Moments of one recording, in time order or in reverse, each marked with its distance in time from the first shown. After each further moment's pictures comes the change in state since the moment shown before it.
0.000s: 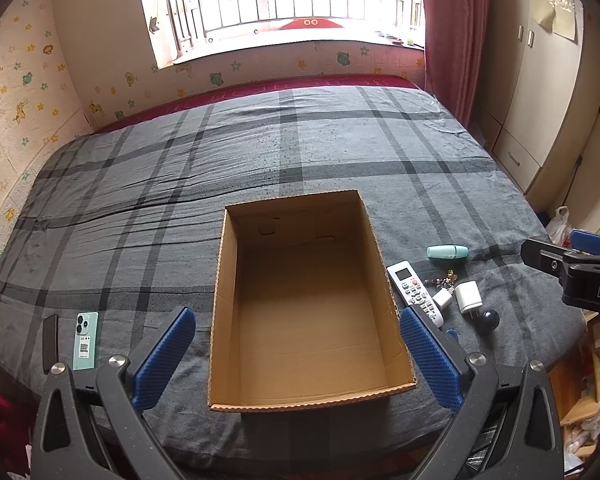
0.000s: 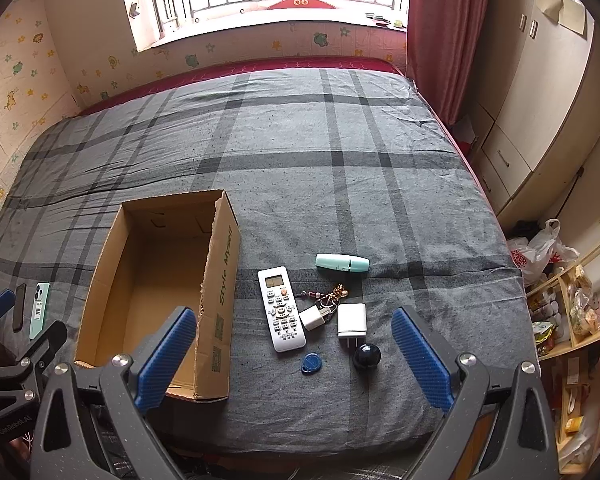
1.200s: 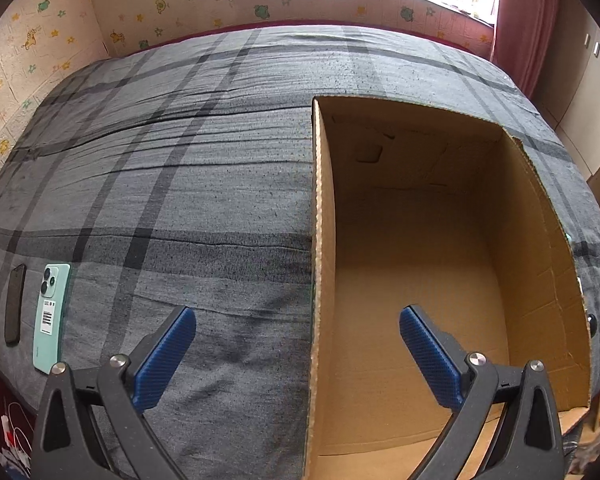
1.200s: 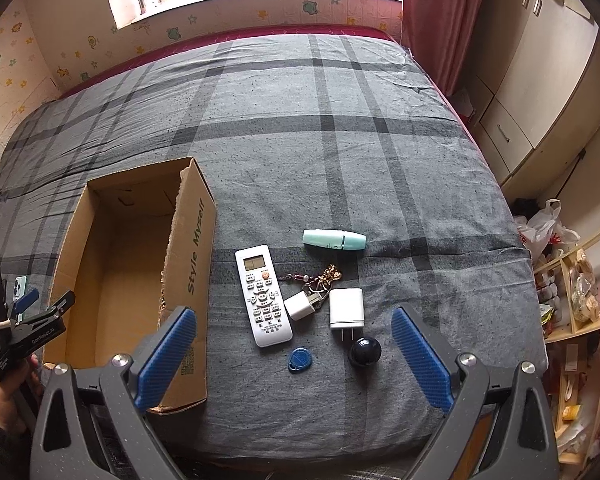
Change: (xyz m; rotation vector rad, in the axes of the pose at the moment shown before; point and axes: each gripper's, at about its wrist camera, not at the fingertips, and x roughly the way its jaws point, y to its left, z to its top) left arm 0.174 0.110 -0.046 -0.129 0.155 0.040; right arm 0.065 -0.011 -0.003 0.021 0.106 -0.036
